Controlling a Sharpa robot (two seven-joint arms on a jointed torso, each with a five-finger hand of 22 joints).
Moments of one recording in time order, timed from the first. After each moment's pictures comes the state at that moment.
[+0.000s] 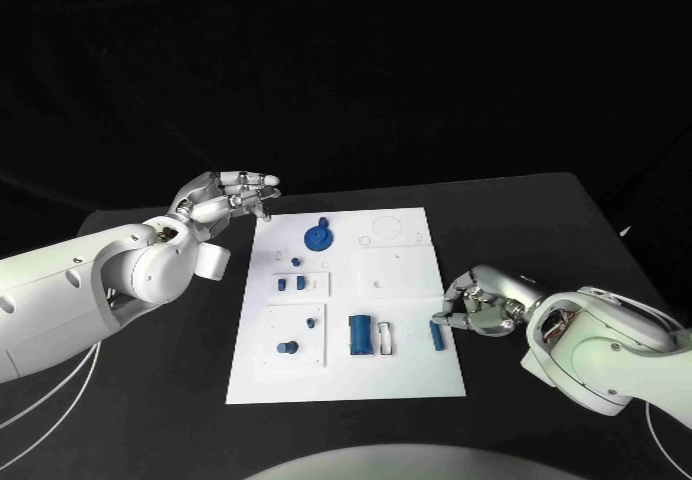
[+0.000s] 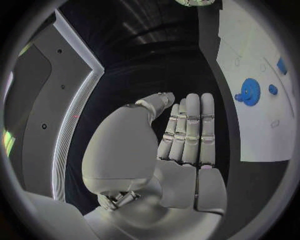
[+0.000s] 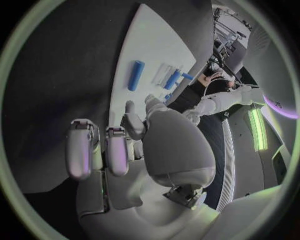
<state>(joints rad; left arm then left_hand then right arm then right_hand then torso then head) 1.18 -0.87 -0.01 1.43 -0.10 -0.14 0.37 1.39 -0.19 0.50 0.02 0.36 0.90 0.19 0.26 0.19 1.01 0.13 0.39 0.13 1.03 0.05 1.04 0.40 0.17 0.84 0.14 0.98 0.54 1.08 -1.22 -0.15 1.99 -1.33 -0.44 -0.41 1.28 -0.08 0.08 0.29 0.18 0.95 0.08 0.39 0.67 1.33 0.01 1.12 1.21 1.46 -0.06 1.49 1.31 0.05 1.47 0.04 1.37 1.31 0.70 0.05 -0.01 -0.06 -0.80</state>
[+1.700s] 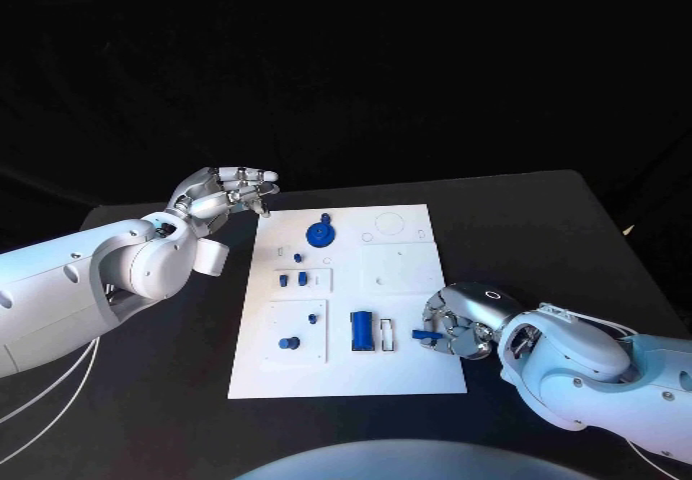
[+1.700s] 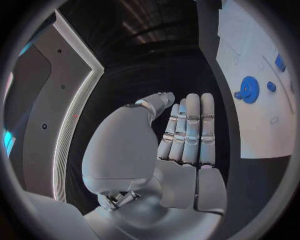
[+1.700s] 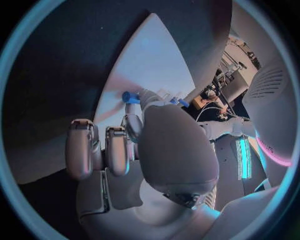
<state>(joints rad) 1.18 -0.88 -0.01 1.43 -0.10 -0.14 0.37 1.39 -0.19 0.50 0.02 0.36 0.90 0.19 0.26 0.19 1.01 0.13 0.39 0.13 1.03 0.05 1.04 0.40 0.17 0.84 0.14 0.98 0.54 1.00 -1.12 -0.15 1.96 -1.63 -0.38 -0.45 1.46 -0.17 0.27 0.37 0.26 1.02 0.06 0.38 0.73 1.36 -0.01 1.14 1.25 1.46 -0.07 1.49 1.31 0.05 1.46 0.04 1.37 1.31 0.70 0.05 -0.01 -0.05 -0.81</state>
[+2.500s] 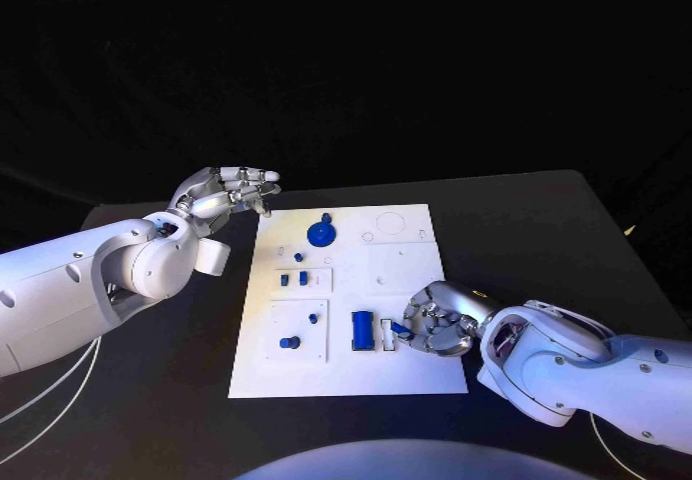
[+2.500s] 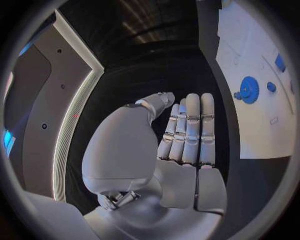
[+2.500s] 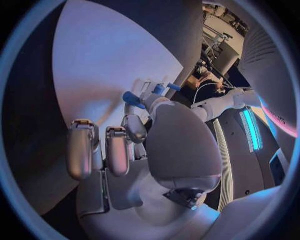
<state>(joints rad) 1.18 -0.88 -0.01 1.43 -0.10 -0.14 0.37 1.39 -0.19 0.50 0.02 0.36 0.90 0.19 0.26 0.19 1.01 0.13 0.39 0.13 1.03 0.05 1.04 0.40 0.17 0.84 0.14 0.98 0.54 1.02 -1.05 -0.16 1.96 -1.33 -0.46 -0.40 1.33 -0.18 0.43 0.28 0.31 0.97 0.06 0.43 0.71 1.36 -0.01 1.14 1.25 1.47 -0.07 1.49 1.31 0.05 1.47 0.03 1.36 1.31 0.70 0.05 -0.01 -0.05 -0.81</state>
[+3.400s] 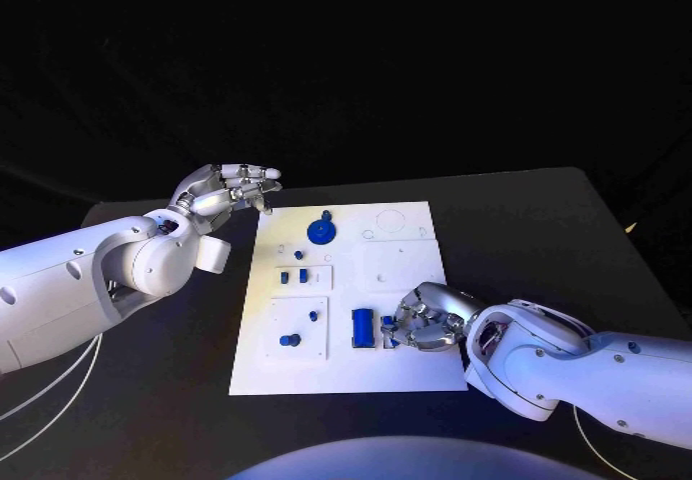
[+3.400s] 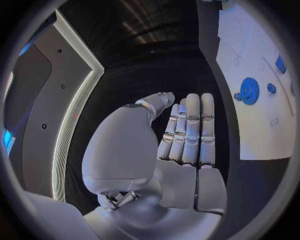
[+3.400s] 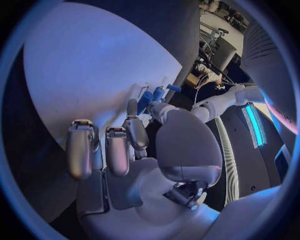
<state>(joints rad) 1.18 -0.88 -0.01 1.43 -0.10 -0.14 0.37 1.39 -0.19 0.50 0.02 0.36 0.90 0.19 0.26 0.19 1.01 0.13 0.39 0.13 1.03 0.05 1.04 0.40 0.17 0.84 0.14 0.98 0.54 1.02 -0.99 -0.16 1.92 -1.27 -0.46 -0.41 1.07 -0.15 0.45 0.29 0.28 1.00 0.05 0.46 0.71 1.41 -0.02 1.21 1.31 1.47 -0.07 1.49 1.31 0.05 1.47 0.03 1.38 1.31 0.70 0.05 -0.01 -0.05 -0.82</state>
